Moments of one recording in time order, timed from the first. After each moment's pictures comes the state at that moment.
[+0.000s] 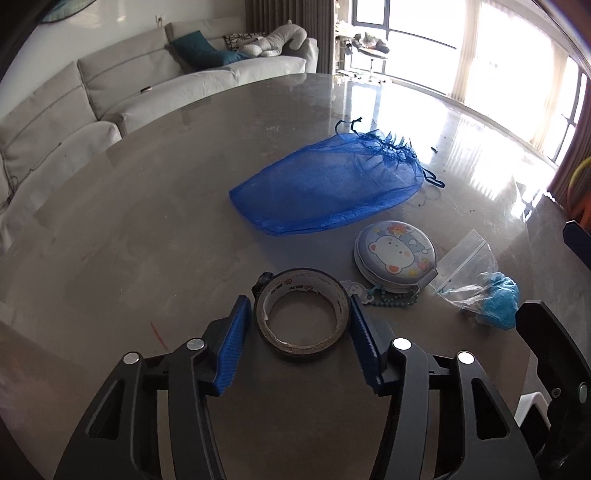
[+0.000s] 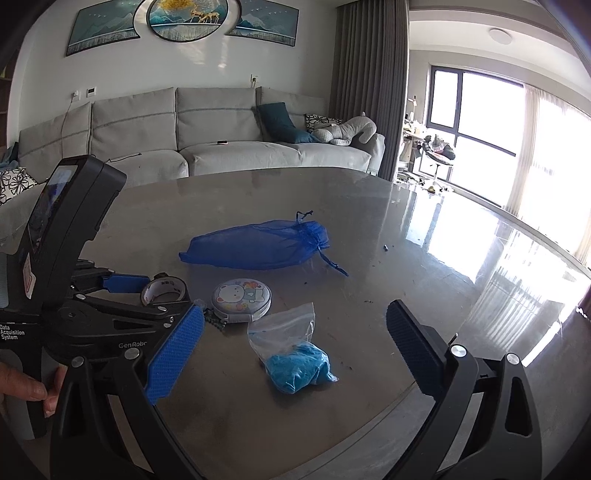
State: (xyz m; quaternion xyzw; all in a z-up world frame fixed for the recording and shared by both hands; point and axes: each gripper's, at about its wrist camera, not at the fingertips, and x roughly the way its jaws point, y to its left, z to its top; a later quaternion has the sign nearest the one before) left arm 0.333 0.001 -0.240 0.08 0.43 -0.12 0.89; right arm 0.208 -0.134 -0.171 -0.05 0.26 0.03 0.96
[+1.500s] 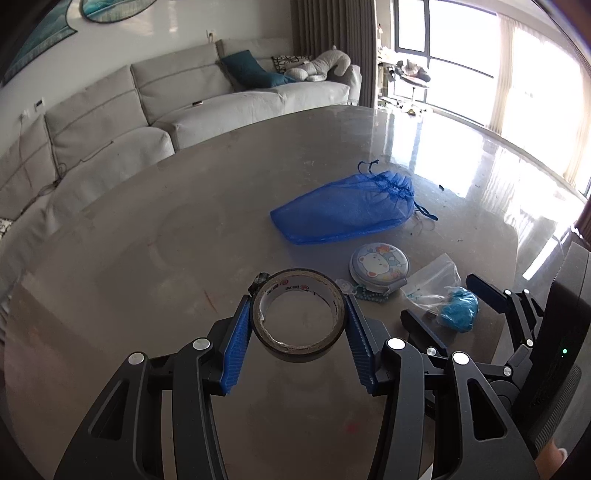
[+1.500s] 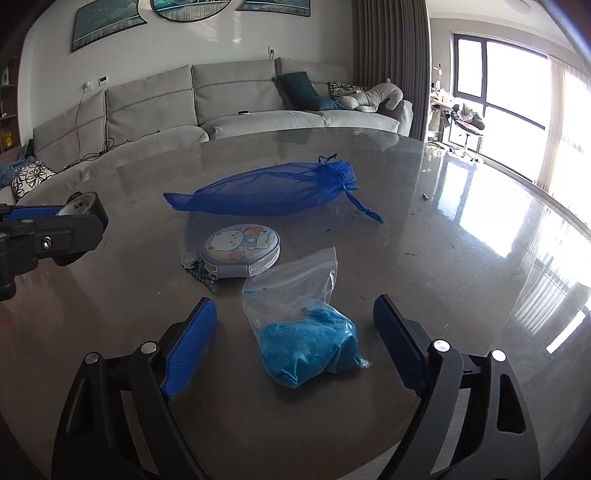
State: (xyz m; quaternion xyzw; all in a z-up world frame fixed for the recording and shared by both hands) left arm 0.282 -0.011 -0.188 0.05 0.39 -0.03 0.92; right arm 0.231 -0.151 -0.227 -0.03 0.31 0.09 0.95
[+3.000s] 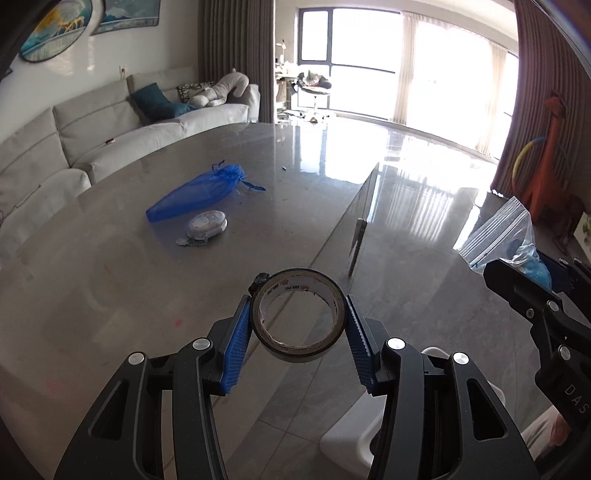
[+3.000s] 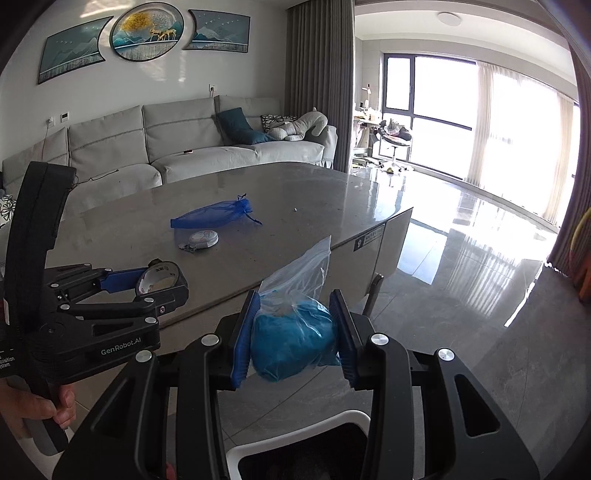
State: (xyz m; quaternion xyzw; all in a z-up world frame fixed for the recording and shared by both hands) left arm 0.139 -0.085 -0.189 0.08 0.35 -0.22 0.91; right arm 0.025 -0.210 -0.134 -0.01 0.27 -0.04 0.96
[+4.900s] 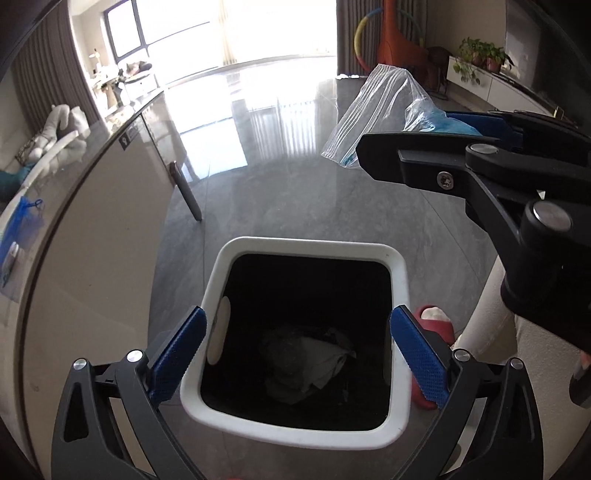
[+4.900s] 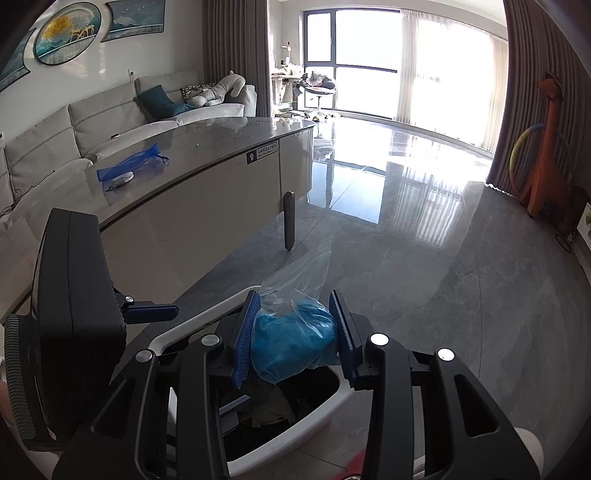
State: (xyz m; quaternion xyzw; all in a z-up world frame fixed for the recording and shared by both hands) left arm -0.002 -0.223 -0.287 0.28 0.37 -0.45 0.76; right arm -0.086 -0.275 -0.203 0.06 0.33 -0.17 0.92
